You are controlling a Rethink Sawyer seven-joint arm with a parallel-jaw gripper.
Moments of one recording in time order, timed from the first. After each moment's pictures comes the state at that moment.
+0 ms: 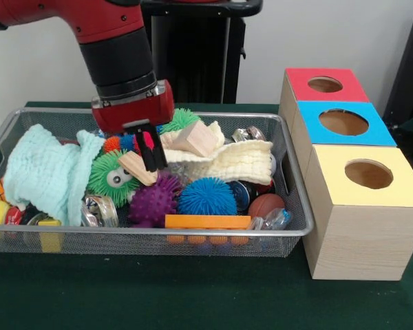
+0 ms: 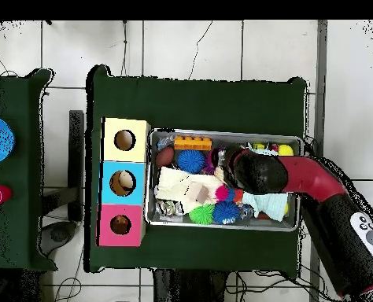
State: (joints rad) arm -0.93 -0.55 0.72 1.68 -0.53 0.58 1.68
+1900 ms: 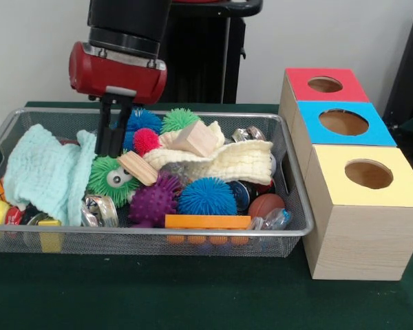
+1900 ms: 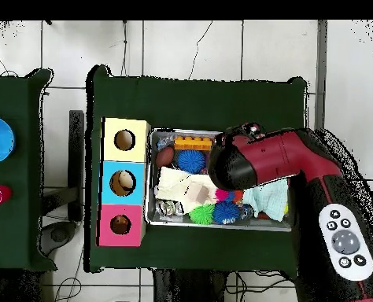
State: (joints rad) arm -0.64 -0.78 0.51 1.56 -0.90 0.55 1.68
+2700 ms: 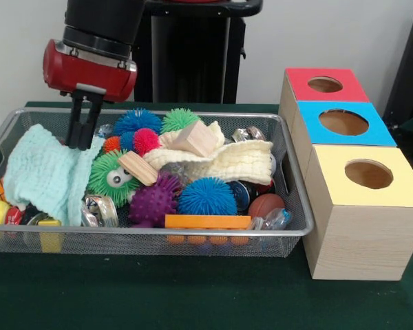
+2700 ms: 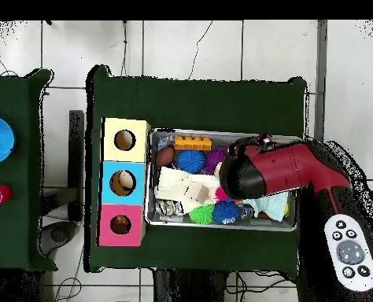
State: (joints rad) arm -0.62 -0.78 0.40 1.57 -0.89 0.53 1.68
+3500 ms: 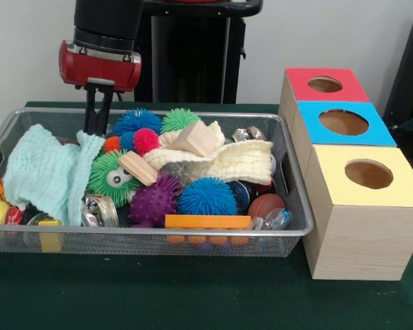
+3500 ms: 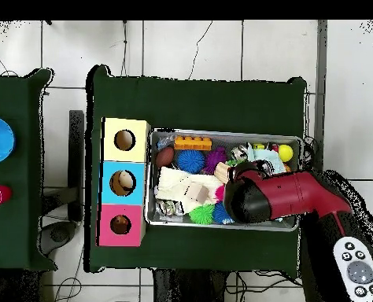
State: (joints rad) arm -0.69 -0.80 0.39 1.74 -0.82 0.45 1.68
